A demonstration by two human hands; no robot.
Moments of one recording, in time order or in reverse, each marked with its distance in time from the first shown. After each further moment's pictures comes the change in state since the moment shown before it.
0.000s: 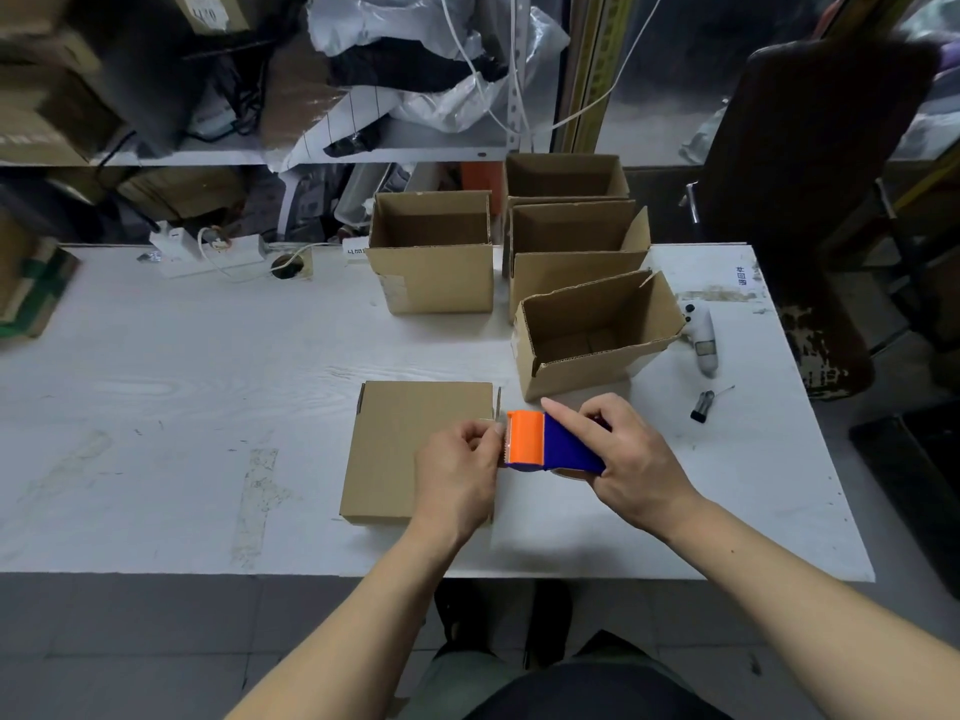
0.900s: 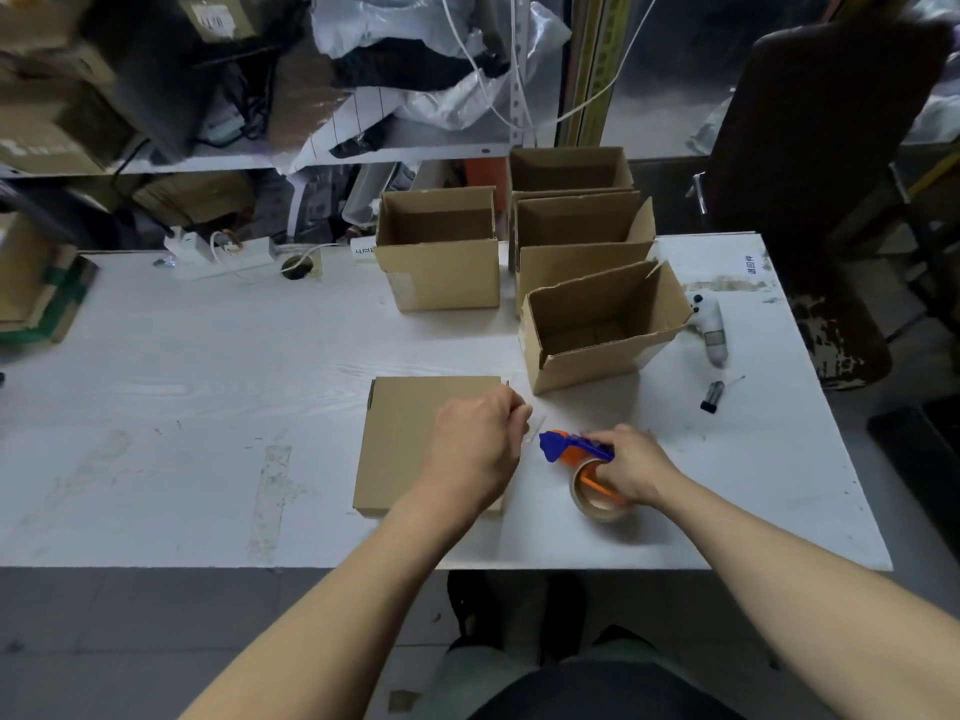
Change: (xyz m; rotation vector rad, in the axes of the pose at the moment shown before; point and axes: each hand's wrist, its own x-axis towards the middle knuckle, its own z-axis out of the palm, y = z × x) left_hand 0.000 0.039 -0.015 0.717 -0.061 0.476; right_hand -0.003 0.042 0.048 0.155 -0.522 0.753
